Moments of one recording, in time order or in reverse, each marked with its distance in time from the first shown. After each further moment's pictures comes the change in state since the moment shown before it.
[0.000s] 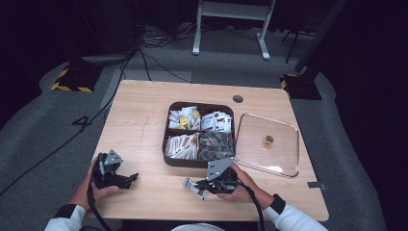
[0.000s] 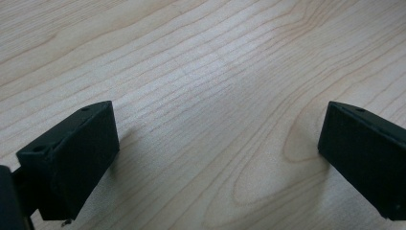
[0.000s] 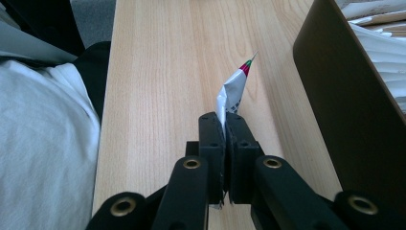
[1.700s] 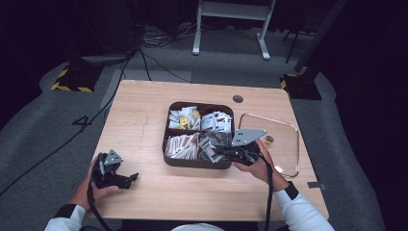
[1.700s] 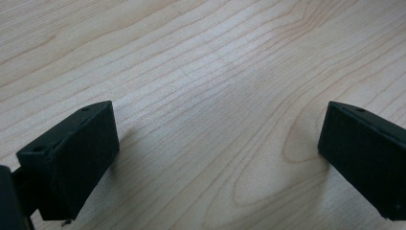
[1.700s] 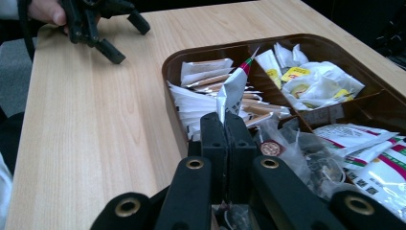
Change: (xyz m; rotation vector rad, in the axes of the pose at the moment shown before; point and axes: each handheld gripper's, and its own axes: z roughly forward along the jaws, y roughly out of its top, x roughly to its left) left arm 0.000 0.000 0.000 0.000 -0.004 -0.001; right arm -0.054 0.008 -0.075 -0.186 -0.246 0.093
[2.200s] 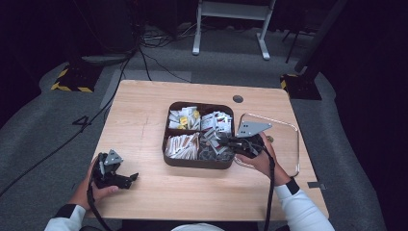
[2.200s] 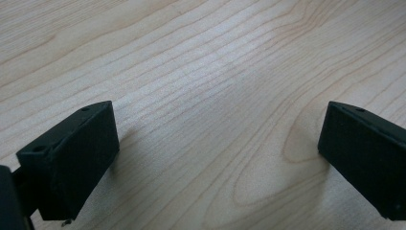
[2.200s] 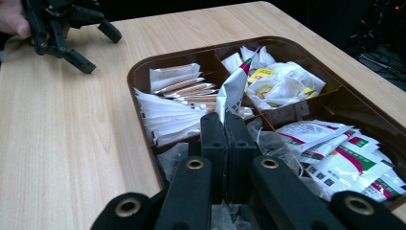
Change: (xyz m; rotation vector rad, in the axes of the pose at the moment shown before) left arm 0.000 0.000 0.000 -0.001 0.000 0.001; right arm -0.022 0.000 -0.006 -0.021 -0.064 0.042
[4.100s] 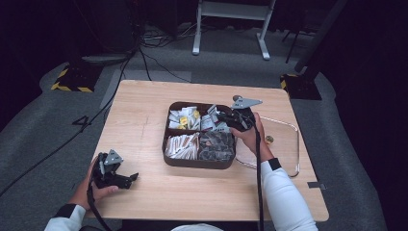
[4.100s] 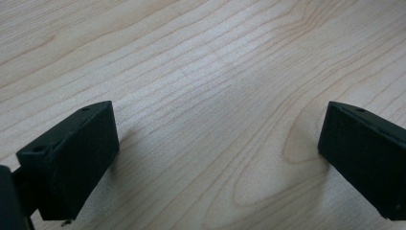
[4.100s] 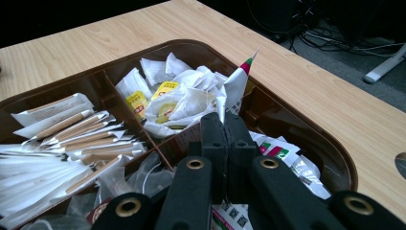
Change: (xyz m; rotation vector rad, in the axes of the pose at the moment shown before) left arm 0.000 0.000 0.000 0.000 -0.002 0.003; right arm -0.076 0.010 0.048 0.012 -0.177 0.157
